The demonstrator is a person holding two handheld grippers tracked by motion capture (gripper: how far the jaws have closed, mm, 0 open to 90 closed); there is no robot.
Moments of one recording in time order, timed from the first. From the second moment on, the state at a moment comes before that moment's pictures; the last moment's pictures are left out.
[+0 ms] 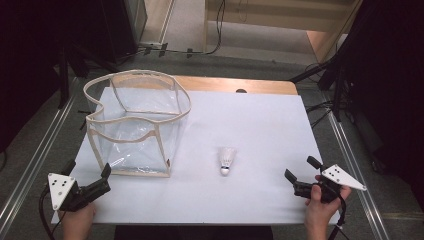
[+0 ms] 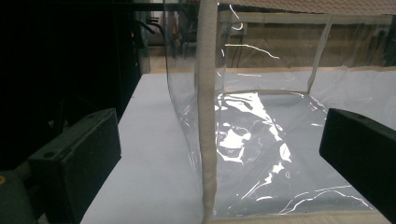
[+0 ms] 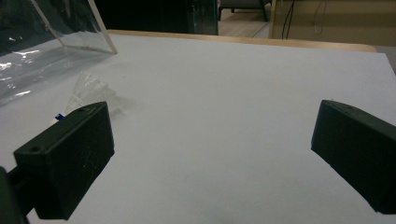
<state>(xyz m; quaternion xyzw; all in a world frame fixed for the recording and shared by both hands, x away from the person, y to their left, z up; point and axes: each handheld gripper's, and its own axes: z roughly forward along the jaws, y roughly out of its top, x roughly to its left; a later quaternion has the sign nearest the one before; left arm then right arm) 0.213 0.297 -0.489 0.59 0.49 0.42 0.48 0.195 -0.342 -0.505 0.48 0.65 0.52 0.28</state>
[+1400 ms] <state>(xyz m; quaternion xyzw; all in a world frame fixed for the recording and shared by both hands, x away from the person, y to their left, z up) 0.213 0.293 -0.490 0.60 0.48 0.43 0.47 0.252 -0.238 -0.486 0.41 0.80 0.40 0.18</state>
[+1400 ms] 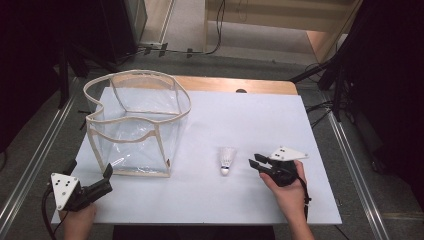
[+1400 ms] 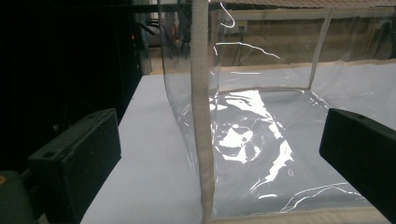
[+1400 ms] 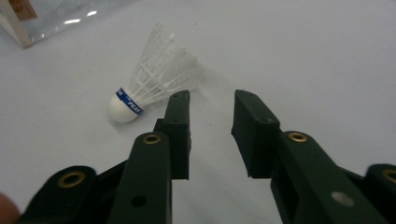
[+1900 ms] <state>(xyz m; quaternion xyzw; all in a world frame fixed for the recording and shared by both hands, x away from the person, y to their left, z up) 0.213 0.292 -0.490 0.60 0.48 0.43 0.47 0.287 -0.209 -0.499 0.43 0.82 0.36 0.14</state>
